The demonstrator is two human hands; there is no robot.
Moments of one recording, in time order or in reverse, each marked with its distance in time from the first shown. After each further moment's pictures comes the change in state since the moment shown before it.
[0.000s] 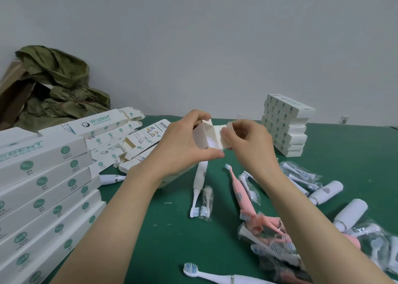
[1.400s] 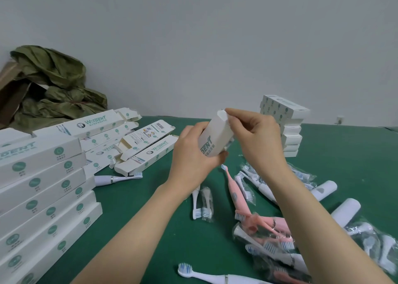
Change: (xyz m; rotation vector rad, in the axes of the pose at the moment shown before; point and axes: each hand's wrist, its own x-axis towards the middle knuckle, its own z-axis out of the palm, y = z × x) left_hand -0.002 0.000 0.056 -0.091 0.350 0.027; right_hand 0.001 -0.014 -0.018 0.056 0.074 -0.173
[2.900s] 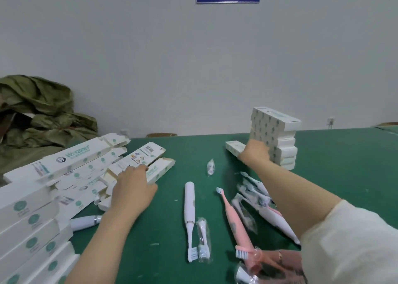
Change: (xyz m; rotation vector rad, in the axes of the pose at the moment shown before) left_hand 0.034 -0.084 -0.045 0.792 -0.304 -0.412; right_hand 0.113 0.160 0.014 -0.927 -0.178 0.511
